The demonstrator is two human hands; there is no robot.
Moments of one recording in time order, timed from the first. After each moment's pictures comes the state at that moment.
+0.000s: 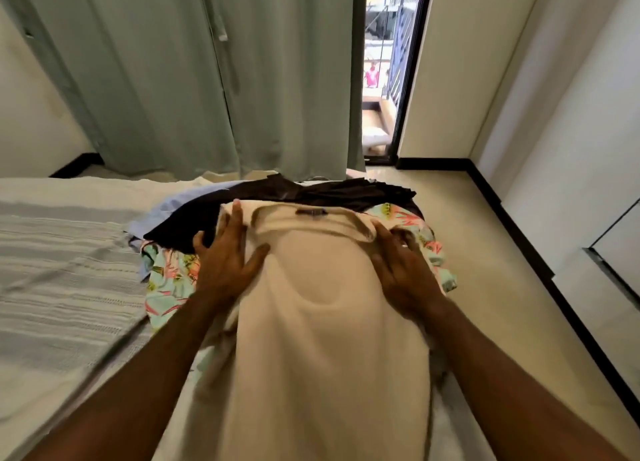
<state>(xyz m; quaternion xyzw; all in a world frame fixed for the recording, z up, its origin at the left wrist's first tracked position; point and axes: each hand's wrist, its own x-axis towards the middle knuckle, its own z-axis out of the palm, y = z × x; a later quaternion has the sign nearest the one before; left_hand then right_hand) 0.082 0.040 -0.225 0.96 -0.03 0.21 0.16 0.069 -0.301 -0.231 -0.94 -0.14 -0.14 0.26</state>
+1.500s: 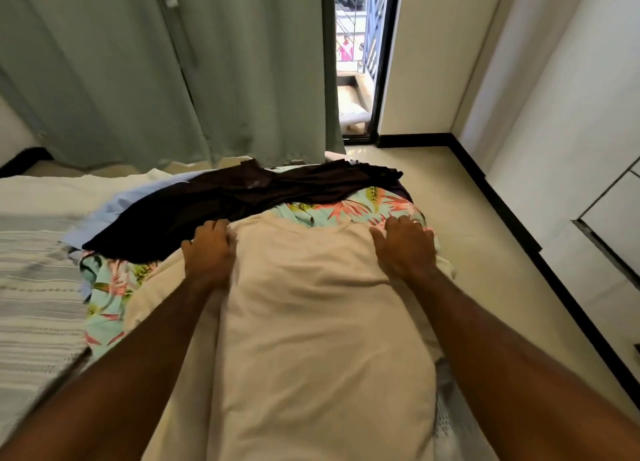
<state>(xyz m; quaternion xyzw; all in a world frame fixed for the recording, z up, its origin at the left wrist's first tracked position) 0.186 0.030 -0.287 0.98 0.06 0.10 0.13 0.160 -0.320 -0.274 -0.99 0.09 -0.09 0.08</state>
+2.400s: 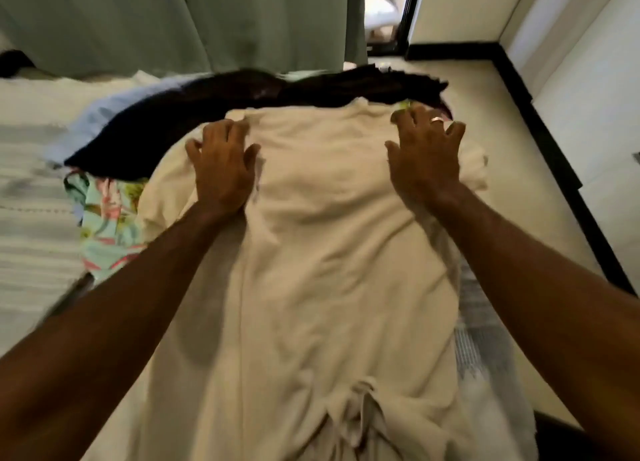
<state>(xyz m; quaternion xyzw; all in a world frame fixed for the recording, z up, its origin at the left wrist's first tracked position) 0.197 0.018 -0.297 0.97 -0.02 0.20 0.10 0.192 -0.293 -0.273 -0.99 -0.01 -0.17 0.04</state>
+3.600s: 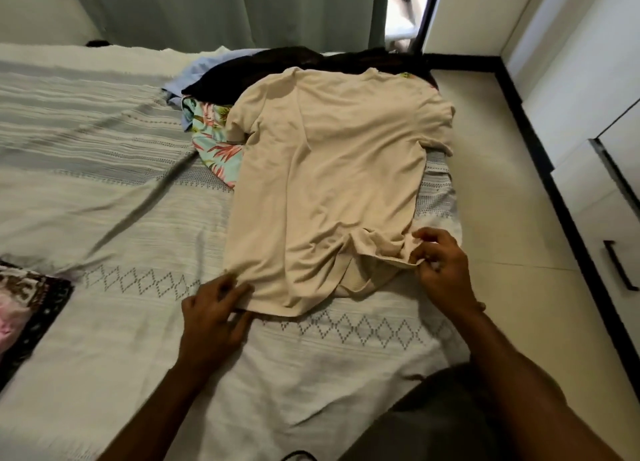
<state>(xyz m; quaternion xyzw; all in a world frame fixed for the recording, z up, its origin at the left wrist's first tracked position) -0.333 0.071 -0.331 0.97 -0.04 0.13 0.18 -0.237 -0.313 -0.295 -0.88 -0.04 -0.12 0.46</state>
